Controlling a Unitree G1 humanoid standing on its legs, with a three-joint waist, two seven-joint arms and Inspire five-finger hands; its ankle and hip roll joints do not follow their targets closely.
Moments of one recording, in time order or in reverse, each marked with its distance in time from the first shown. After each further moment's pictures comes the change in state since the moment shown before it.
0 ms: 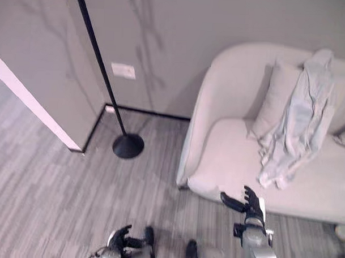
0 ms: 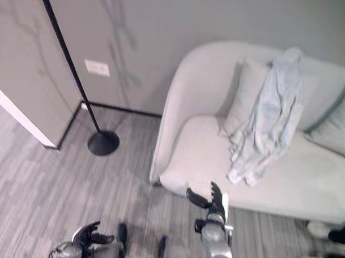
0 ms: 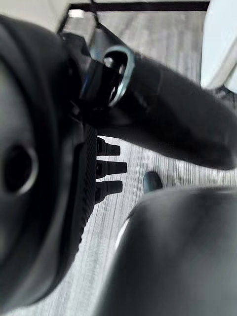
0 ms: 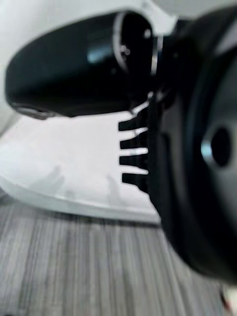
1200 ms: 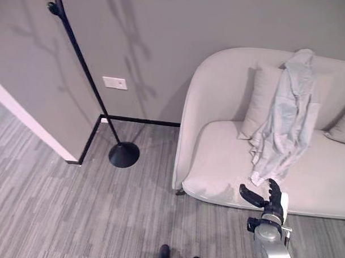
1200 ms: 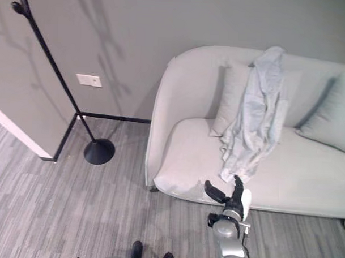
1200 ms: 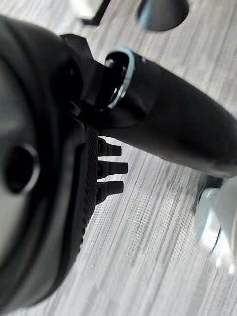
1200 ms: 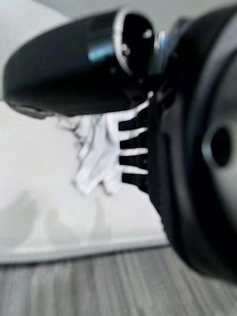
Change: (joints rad) left arm 0.148 0.031 0.014 0.027 -0.118 0.022 0.078; right arm 0.076 -0.060 0.002 -0.217 -0.160 0.047 -0.114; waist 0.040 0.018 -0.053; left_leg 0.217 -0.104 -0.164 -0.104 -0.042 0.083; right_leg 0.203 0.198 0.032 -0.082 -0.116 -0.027
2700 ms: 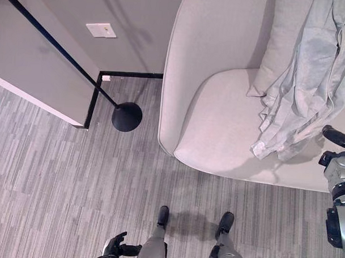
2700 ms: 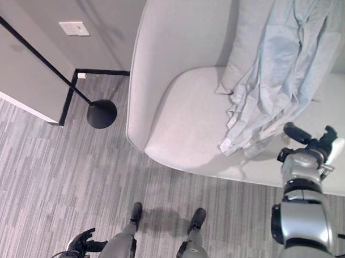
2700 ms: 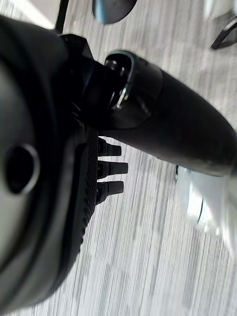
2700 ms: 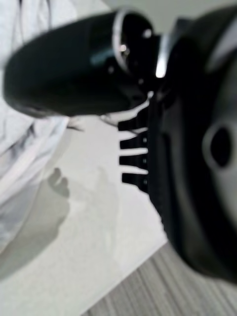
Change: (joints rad) left arm -0.086 0.024 -0.178 -0.126 0.025 -0.071 -0.039; right arm -0.850 -0.557 0.067 0.865 0.428 -0.048 0.102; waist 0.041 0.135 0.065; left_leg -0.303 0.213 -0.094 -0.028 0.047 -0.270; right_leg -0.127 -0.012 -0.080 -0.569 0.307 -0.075
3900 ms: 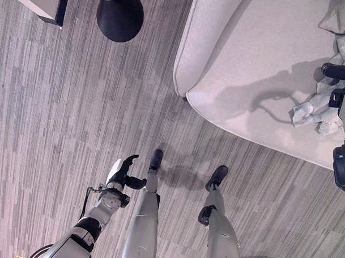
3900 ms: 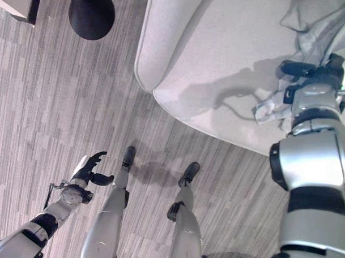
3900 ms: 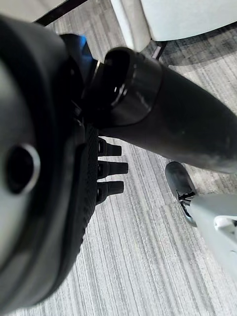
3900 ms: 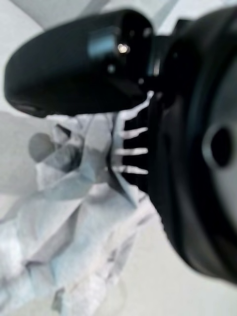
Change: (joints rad) left arm -0.349 0.203 -0.238 -0.192 0.294 -0.057 0.137; right arm -0.625 0.056 0.400 0.339 -0.061 0.065 0.136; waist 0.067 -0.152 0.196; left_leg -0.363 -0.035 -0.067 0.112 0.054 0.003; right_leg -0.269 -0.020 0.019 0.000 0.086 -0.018
